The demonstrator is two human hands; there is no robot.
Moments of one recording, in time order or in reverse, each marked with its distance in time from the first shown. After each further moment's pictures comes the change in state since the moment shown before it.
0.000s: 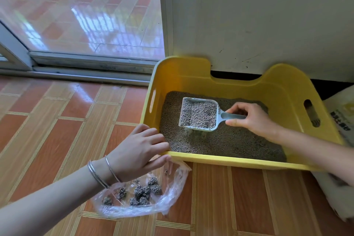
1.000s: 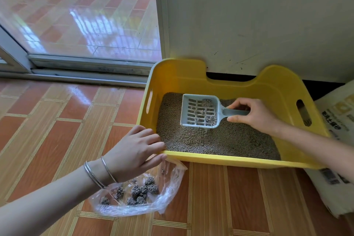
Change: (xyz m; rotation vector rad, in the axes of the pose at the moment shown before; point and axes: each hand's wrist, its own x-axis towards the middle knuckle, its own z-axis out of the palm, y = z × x) left_hand 0.000 0.003 -0.002 0.040 0.026 -0.004; right_hand -0.008 -0.008 -0.022 -0.086 0.060 -0.086
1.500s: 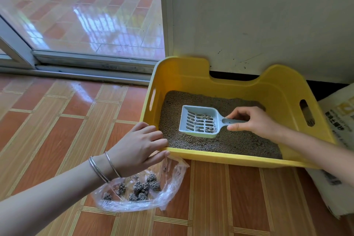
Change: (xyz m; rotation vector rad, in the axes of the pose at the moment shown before) left_hand -0.001 -0.001 0.002 0.011 -0.003 -0.008; right_hand -0.009 -0.001 0.009 0.095 -0.179 0.092
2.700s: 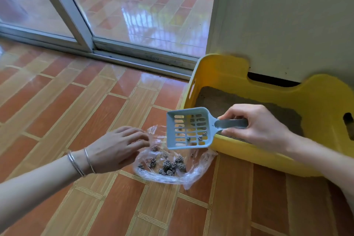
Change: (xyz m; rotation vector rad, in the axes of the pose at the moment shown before) left_hand -0.134 -0.016 -0.041 0.053 -0.240 -0.125; right_hand -0.035 -0.111 0.052 -0.298 -0.048 -0.420
